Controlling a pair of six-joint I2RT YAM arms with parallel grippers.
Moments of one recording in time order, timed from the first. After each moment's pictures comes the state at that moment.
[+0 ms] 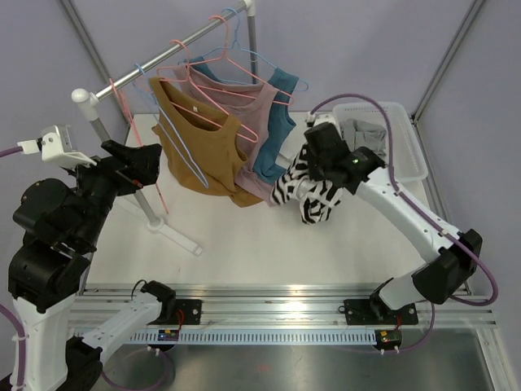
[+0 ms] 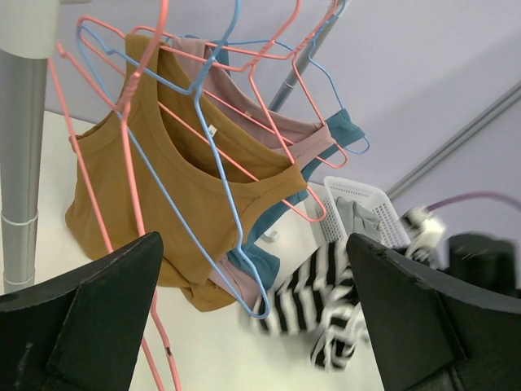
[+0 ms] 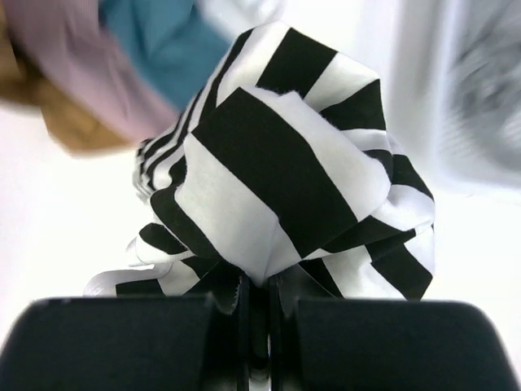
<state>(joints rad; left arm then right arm) -0.43 0.78 1.59 -0.80 -0.27 -0.49 0.68 1.48 1.45 -0.80 0.35 0.33</state>
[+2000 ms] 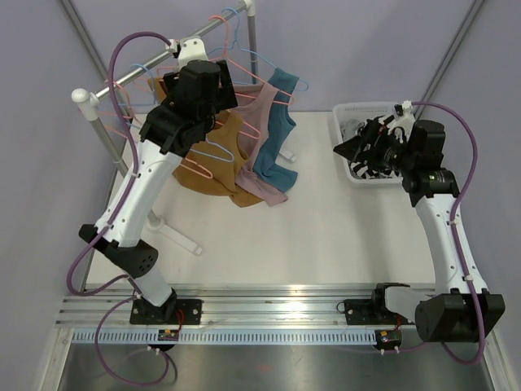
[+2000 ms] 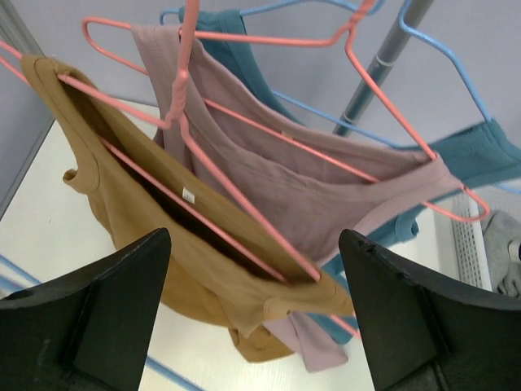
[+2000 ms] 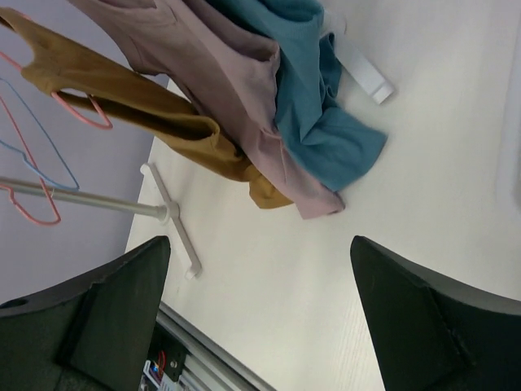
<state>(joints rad) -0.58 1.66 2.17 -0.87 -0.66 -0.39 -0.01 1.17 1.22 -0.44 -0.61 0.51</state>
